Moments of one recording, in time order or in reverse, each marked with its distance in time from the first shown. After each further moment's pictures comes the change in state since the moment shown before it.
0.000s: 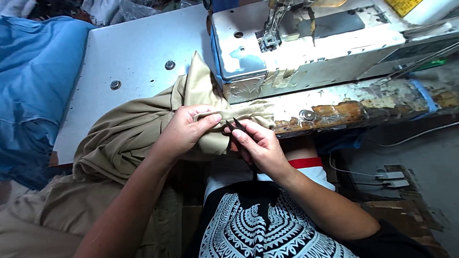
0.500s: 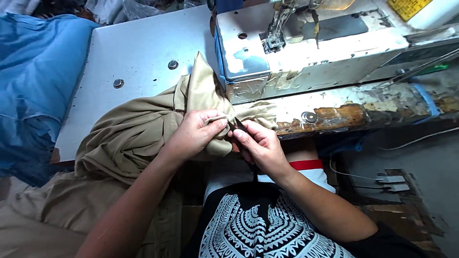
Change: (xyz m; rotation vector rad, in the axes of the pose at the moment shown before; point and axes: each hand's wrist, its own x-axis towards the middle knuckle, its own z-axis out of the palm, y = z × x) left_hand 0.000 -0.008 0.007 0.104 -0.045 0.036; right_hand 0.002 0.003 0.003 0.022 0.006 -0.013
